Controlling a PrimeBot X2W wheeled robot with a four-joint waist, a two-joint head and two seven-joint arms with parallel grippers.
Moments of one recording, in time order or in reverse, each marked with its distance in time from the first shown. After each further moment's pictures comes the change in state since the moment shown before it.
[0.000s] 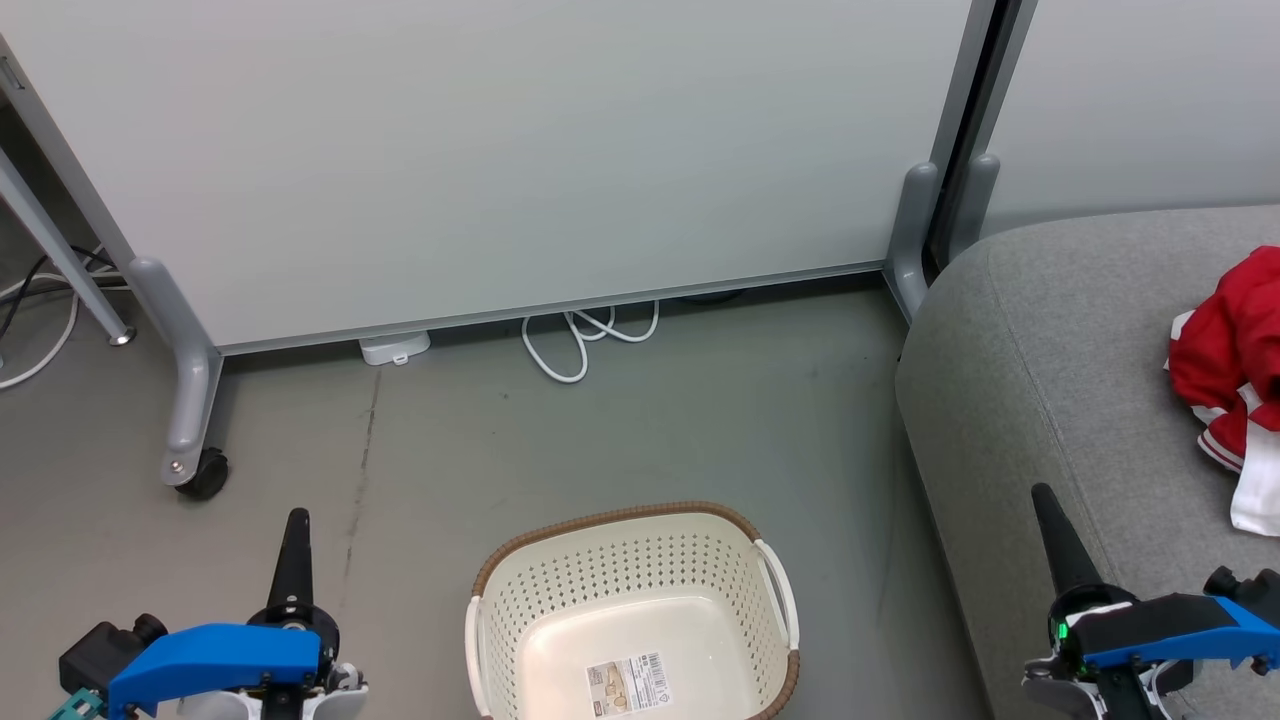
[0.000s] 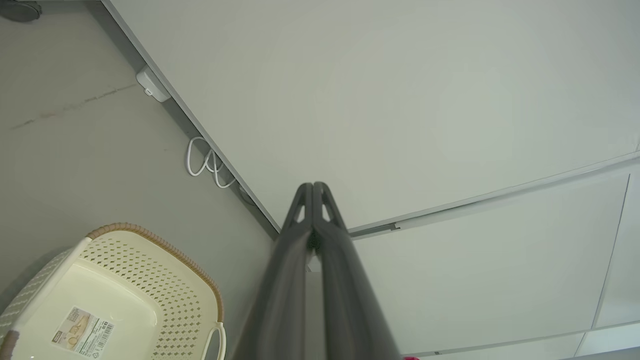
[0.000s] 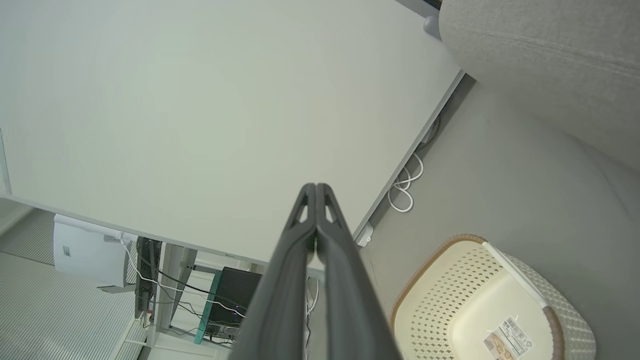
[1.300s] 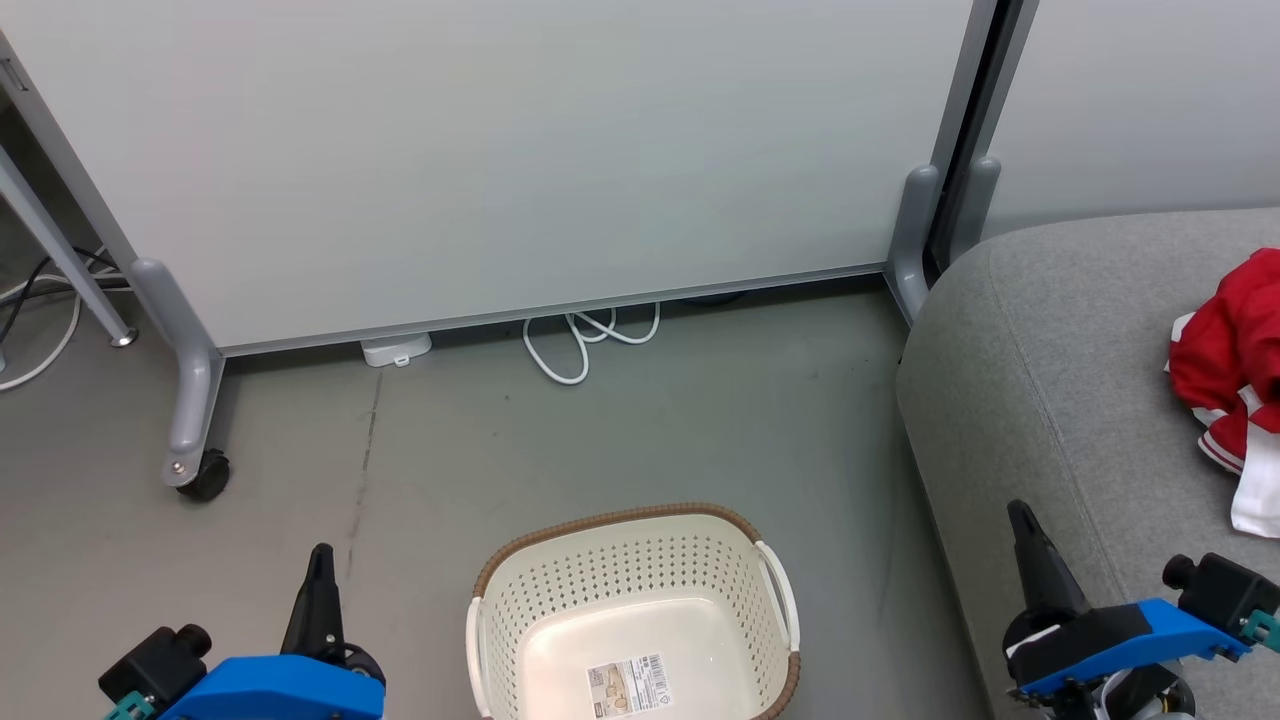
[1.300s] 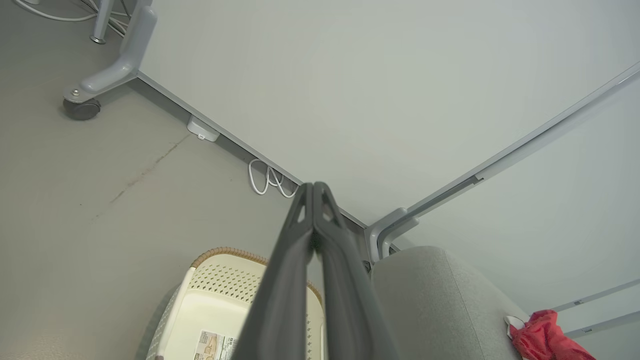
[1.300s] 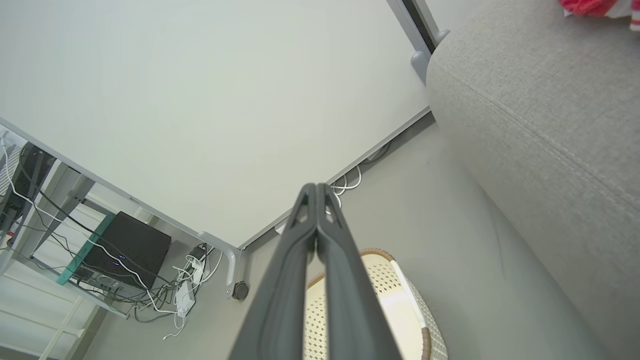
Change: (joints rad) left arm 0.036 0.010 -0.064 0.063 0.399 0.000 -0.121; right arm 0.005 -0.001 0.035 0.036 -0.451 0.000 -0.072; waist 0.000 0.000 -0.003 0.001
